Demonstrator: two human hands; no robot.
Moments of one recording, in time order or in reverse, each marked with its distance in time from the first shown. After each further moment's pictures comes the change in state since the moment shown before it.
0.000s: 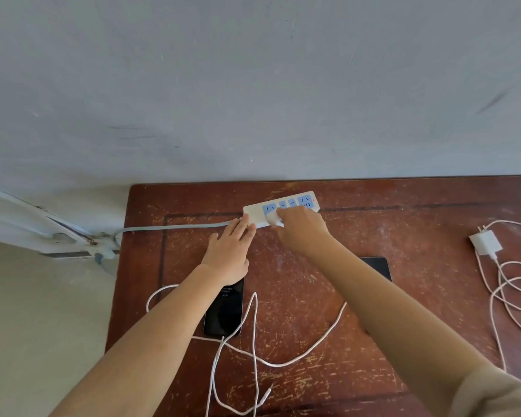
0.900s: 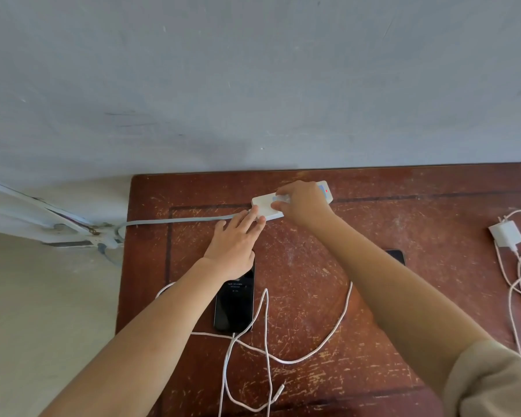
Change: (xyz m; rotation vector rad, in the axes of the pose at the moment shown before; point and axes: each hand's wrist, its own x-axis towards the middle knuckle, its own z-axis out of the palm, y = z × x) left_hand 0.003 -0.021 0.008 0.030 0.059 0.123; right_hand 0.039 -0.015 -0.010 0.260 -0.037 0.107
